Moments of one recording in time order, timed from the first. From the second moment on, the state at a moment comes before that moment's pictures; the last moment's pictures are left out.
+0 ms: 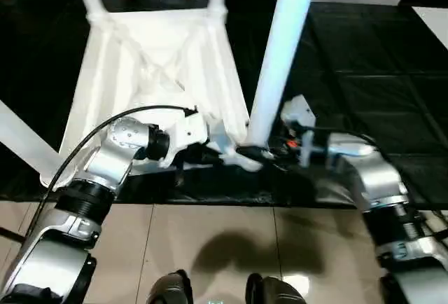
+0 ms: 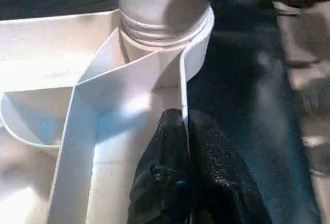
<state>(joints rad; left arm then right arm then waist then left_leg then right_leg) -0.67 0.44 -0.28 0.51 0.02 0.00 -1.28 -0.56 -0.34 0.11 0.38 0.20 0.20 1.18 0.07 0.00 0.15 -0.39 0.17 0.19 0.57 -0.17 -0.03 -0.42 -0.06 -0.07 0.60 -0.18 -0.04</state>
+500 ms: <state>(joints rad) -0.65 0.46 -0.31 0.48 0.00 -0.05 -1.38 -0.58 -0.41 0.16 0.41 0.24 0.19 1.39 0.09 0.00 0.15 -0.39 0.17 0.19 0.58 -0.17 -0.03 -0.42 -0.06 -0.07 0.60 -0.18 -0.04</state>
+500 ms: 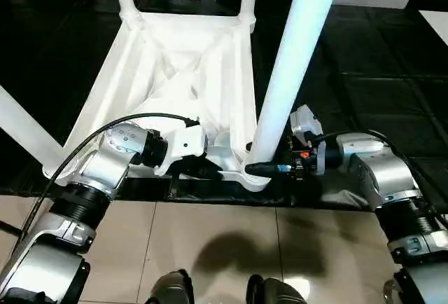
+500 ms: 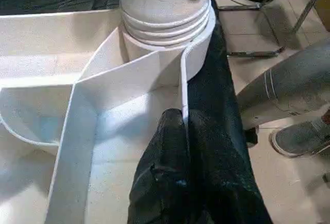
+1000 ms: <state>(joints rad) -0.67 0.37 -0.27 0.48 0.04 0.16 -1.15 -0.51 -0.24 0.04 0.33 0.20 0.28 0.96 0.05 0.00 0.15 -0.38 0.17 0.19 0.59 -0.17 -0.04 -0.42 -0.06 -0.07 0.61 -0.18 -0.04</state>
